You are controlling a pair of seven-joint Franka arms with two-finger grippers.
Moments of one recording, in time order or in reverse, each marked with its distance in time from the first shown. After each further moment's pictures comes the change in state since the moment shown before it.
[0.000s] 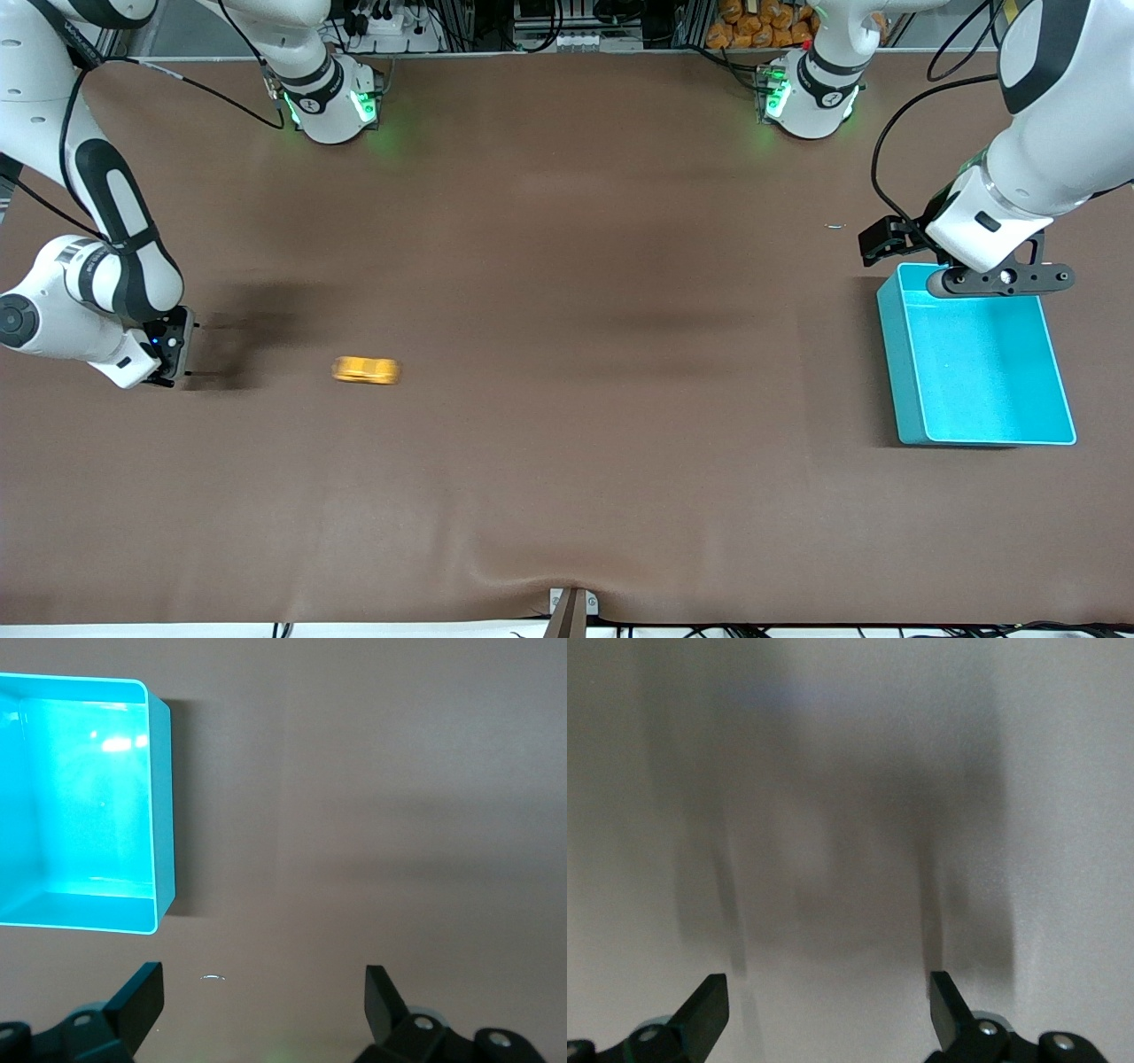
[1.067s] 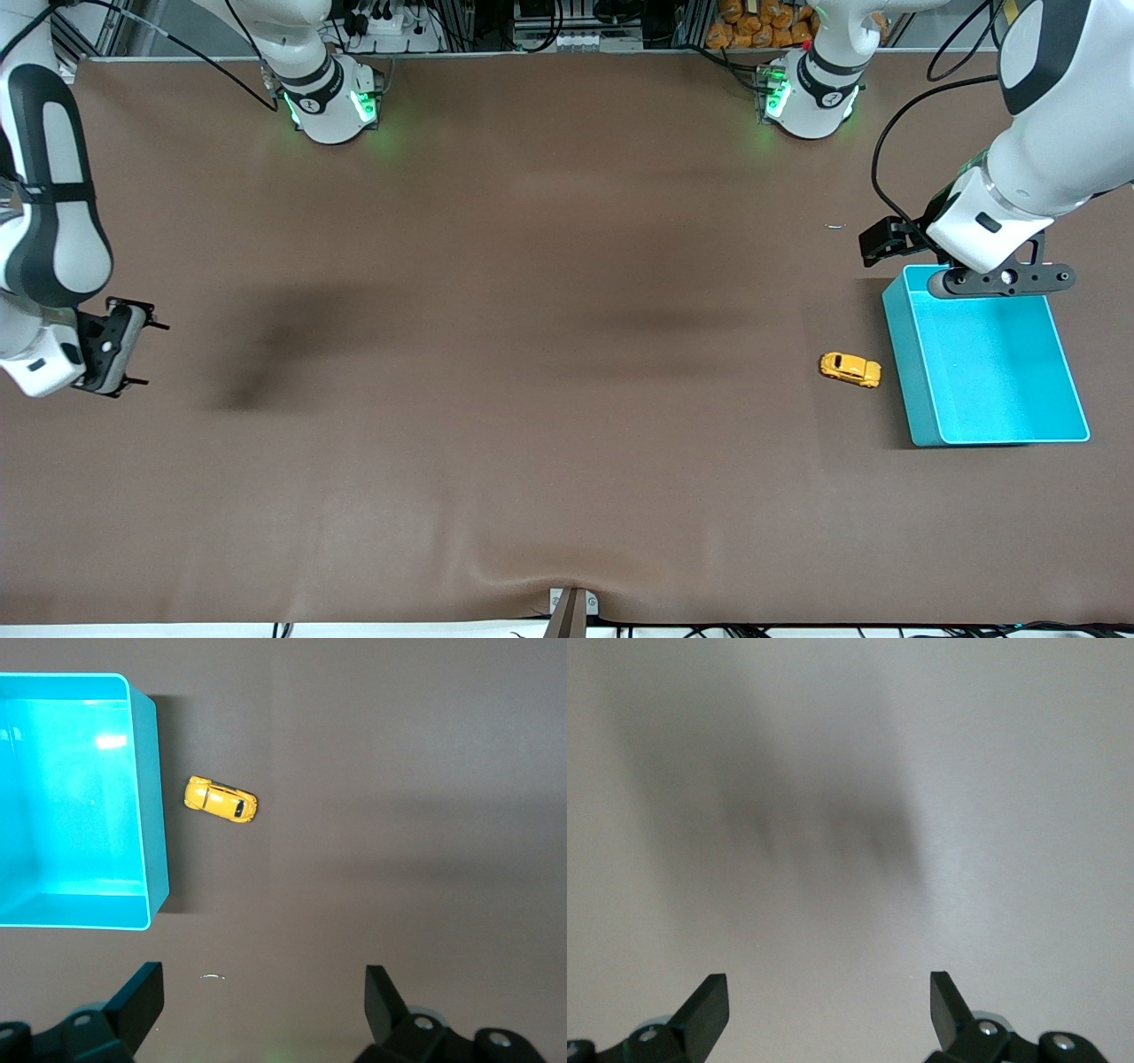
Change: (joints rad) left arm 0.001 0.000 0.001 -0.002 0.000 0.000 -0.002; right arm 0.058 -0.179 0.020 0.198 0.135 -0.318 0.176
